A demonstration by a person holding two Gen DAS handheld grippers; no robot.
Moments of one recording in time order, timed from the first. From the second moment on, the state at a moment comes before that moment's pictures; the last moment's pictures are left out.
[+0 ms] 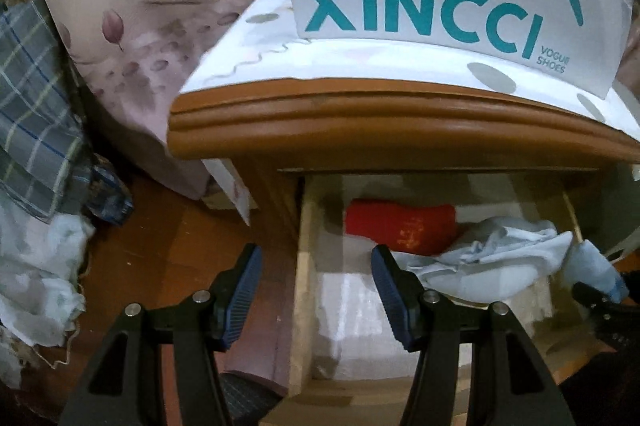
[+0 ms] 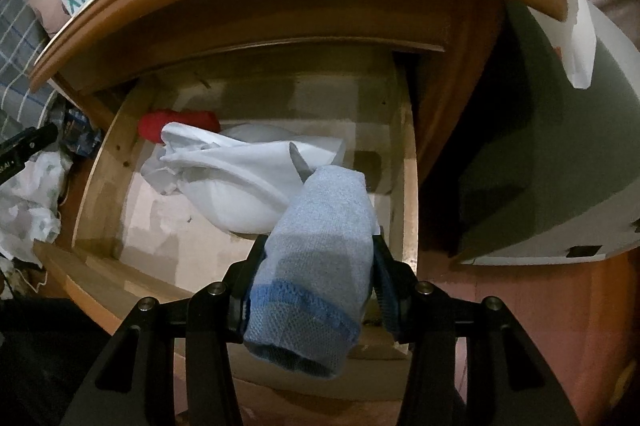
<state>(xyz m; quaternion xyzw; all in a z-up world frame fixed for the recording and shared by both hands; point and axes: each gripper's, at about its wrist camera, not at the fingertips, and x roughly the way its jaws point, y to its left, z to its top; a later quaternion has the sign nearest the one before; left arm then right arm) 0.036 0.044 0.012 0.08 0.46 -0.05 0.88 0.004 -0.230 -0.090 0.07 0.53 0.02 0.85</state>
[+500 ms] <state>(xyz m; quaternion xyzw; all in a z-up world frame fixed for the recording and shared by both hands) 0.039 0.050 0.021 0.07 0.45 -0.06 0.89 -0.002 -0.254 -0.015 0.09 0.48 0.01 0.88</state>
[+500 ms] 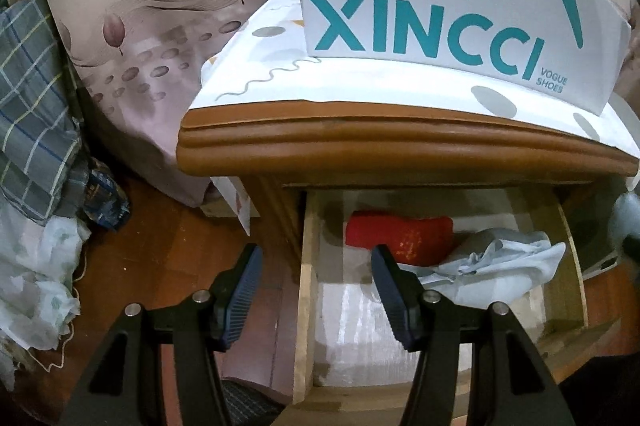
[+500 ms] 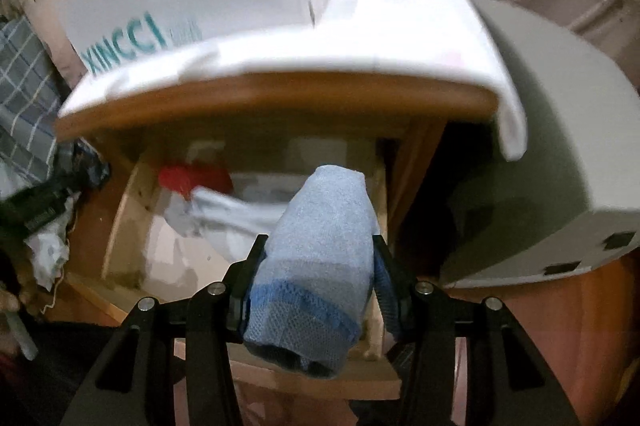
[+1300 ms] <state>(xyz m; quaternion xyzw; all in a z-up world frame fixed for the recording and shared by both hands) 0.044 0.071 0.023 0.03 0.46 -0.03 0.89 0.109 -0.201 0.183 0.02 0.38 0.06 0.92</state>
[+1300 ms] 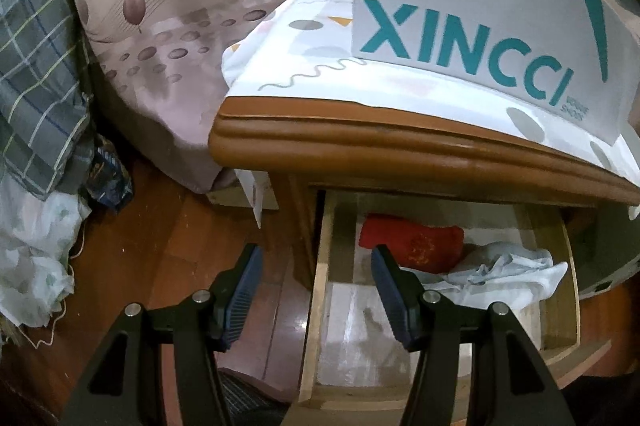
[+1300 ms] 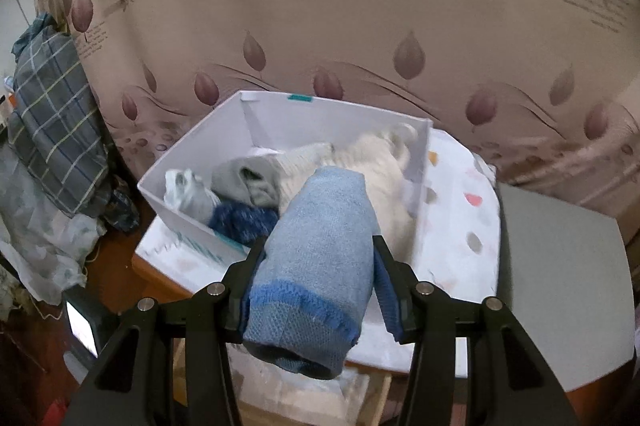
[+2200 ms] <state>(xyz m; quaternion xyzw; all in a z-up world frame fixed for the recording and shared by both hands) 0.047 0.087 0.023 0.00 0.45 -0.04 0.89 0.186 -0.141 0.142 -0.03 0.42 0.07 0.91</state>
